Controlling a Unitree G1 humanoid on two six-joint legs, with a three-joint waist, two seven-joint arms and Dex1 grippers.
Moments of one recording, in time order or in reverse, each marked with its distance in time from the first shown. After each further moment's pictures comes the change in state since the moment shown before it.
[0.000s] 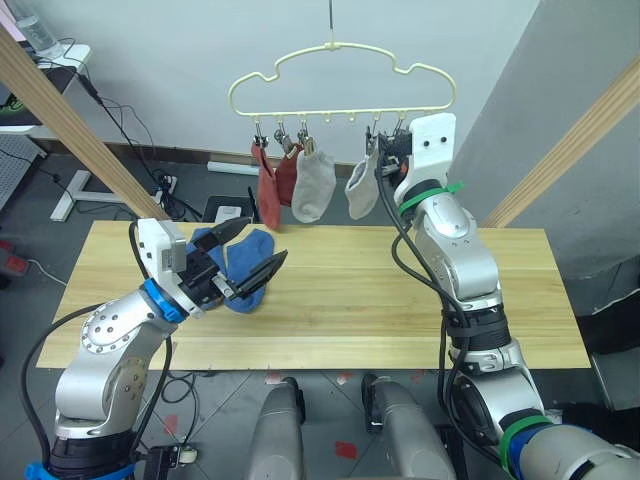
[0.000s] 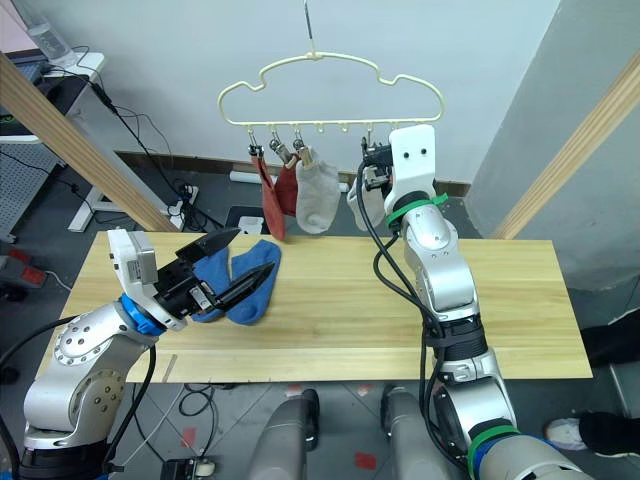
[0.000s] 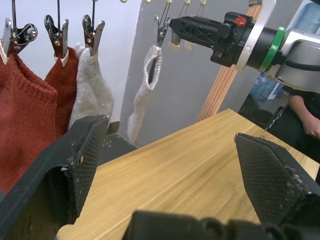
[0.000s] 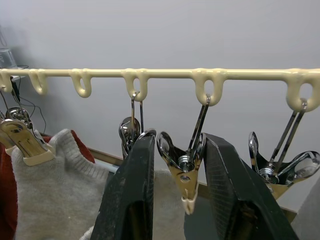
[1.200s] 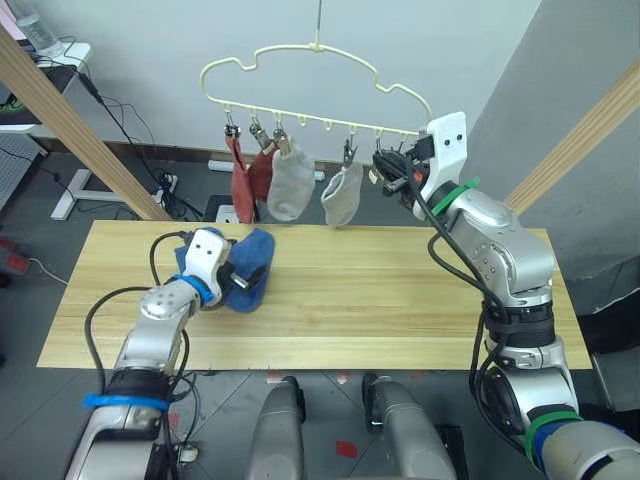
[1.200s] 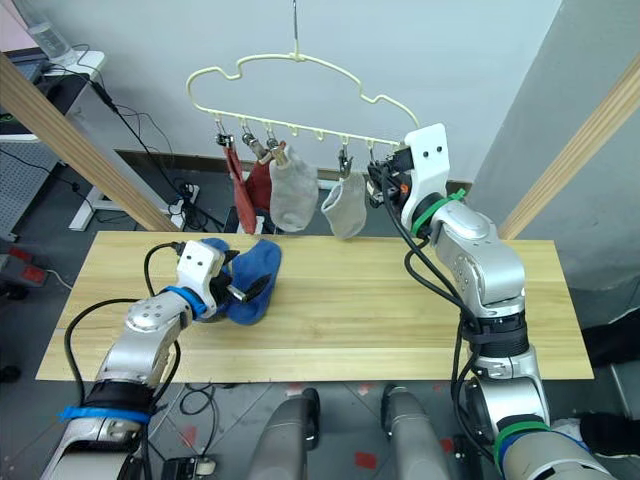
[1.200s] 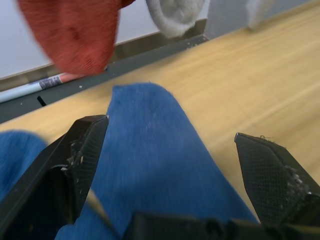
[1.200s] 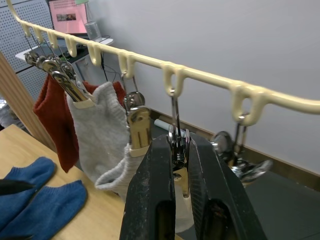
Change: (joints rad) left arm -0.373 -0.042 -0.230 0.893 0.536 -0.300 0.150; right arm -0.009 -0.190 -0.052 -0.139 0.288 0.329 0.319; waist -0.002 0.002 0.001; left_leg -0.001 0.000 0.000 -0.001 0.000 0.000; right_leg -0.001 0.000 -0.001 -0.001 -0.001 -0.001
